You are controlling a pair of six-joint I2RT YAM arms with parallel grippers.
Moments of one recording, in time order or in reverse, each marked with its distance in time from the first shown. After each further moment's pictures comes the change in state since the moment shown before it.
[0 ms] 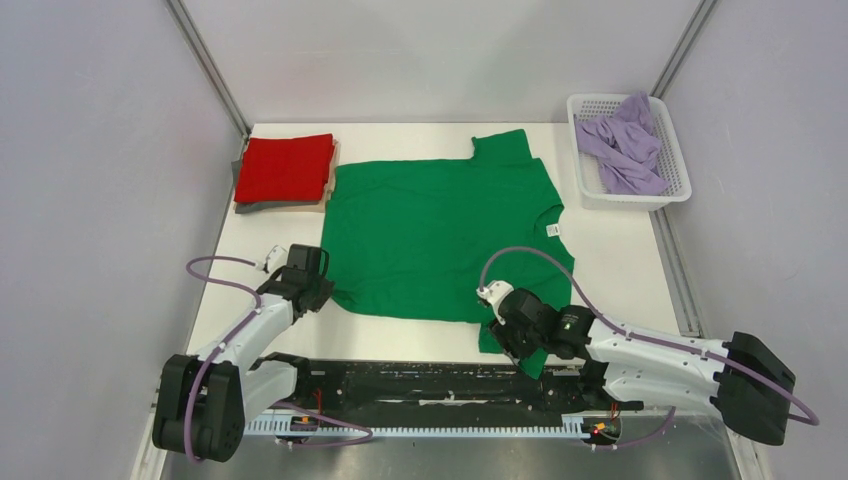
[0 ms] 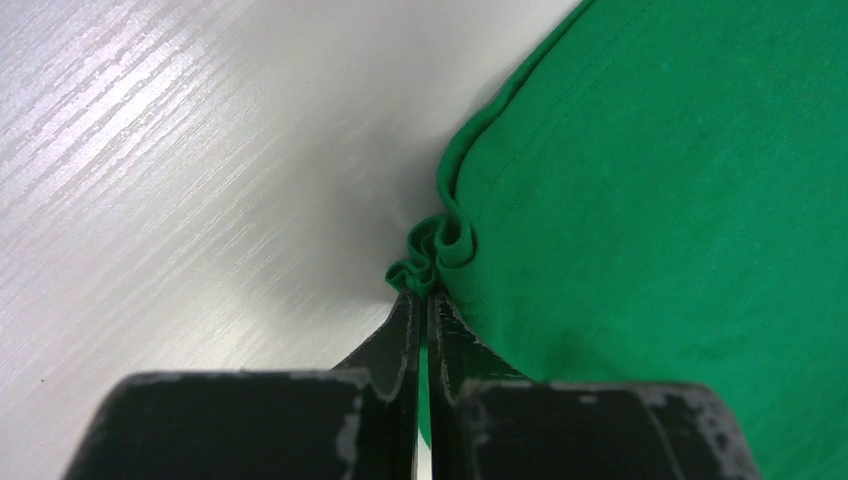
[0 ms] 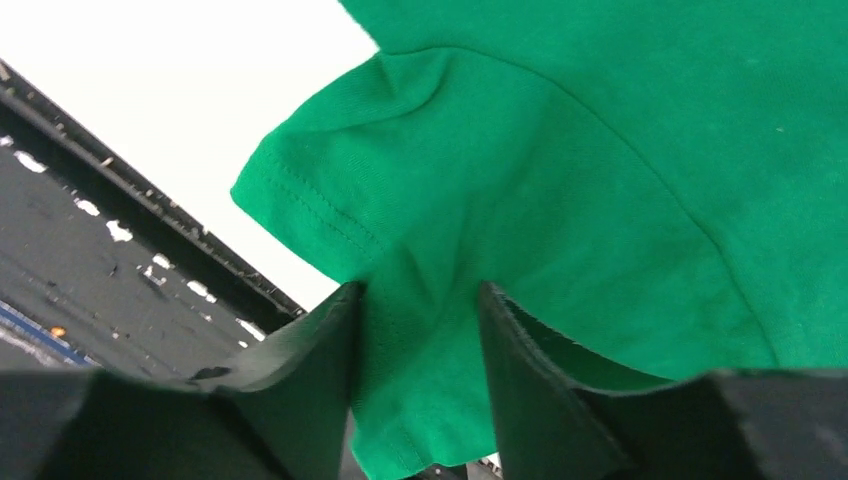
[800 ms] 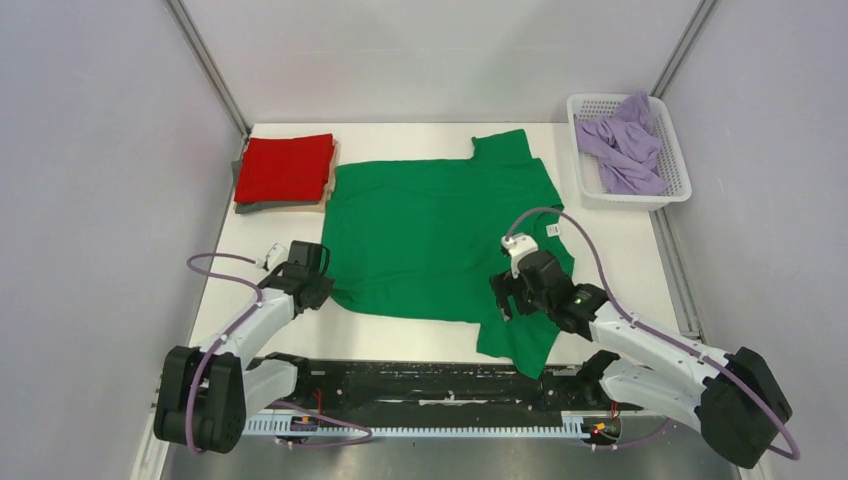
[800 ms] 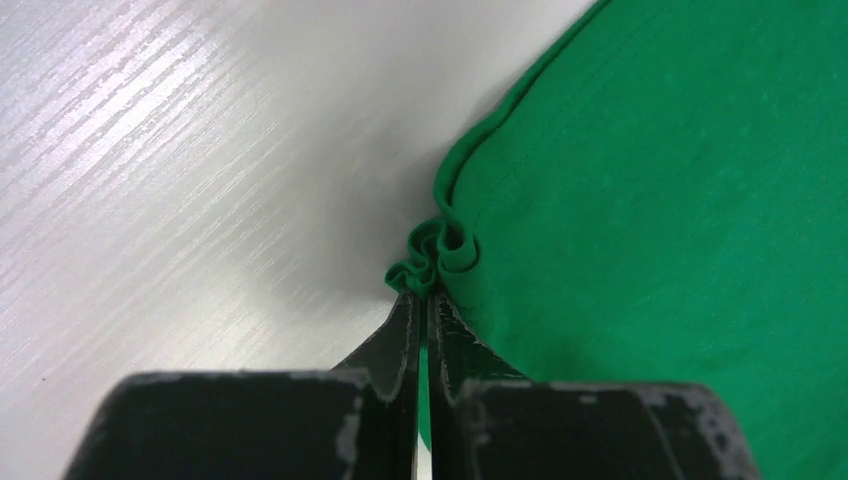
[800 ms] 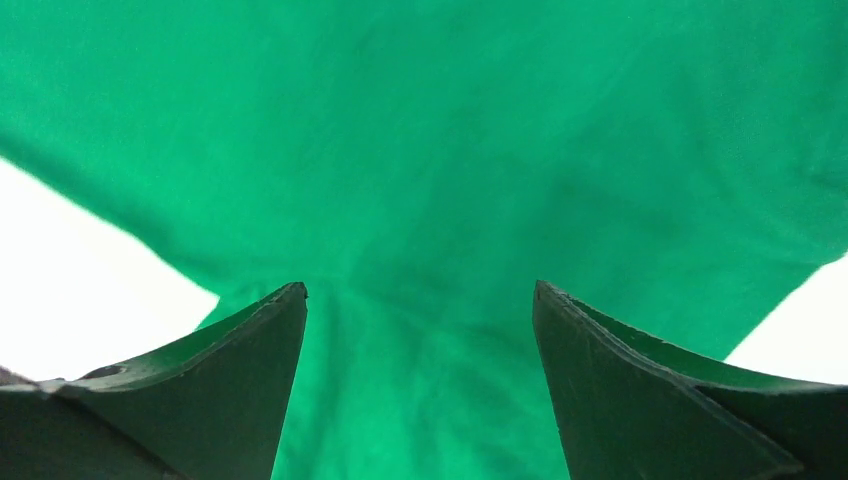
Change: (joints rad) left arm 0.000 0.047 0.035 -0.021 -0.008 -0.008; right arm -0.364 0.021 0.068 0.213 0.088 -0.047
